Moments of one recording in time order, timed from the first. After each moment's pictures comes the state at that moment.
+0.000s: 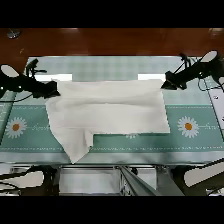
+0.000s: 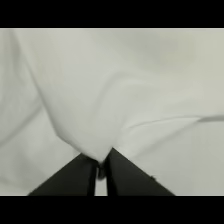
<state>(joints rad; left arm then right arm) 0.17 -1.46 1.13 1.10 -1.12 -1.37 -0.16 -1.76 1.51 -1.07 1.34 1.46</state>
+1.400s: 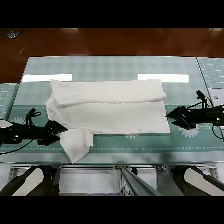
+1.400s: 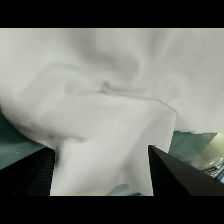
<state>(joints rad) 0.43 -1.03 0.36 0.87 -1.20 -1.31 -0.46 -1.18 0.66 -0.86 1.26 1.22</state>
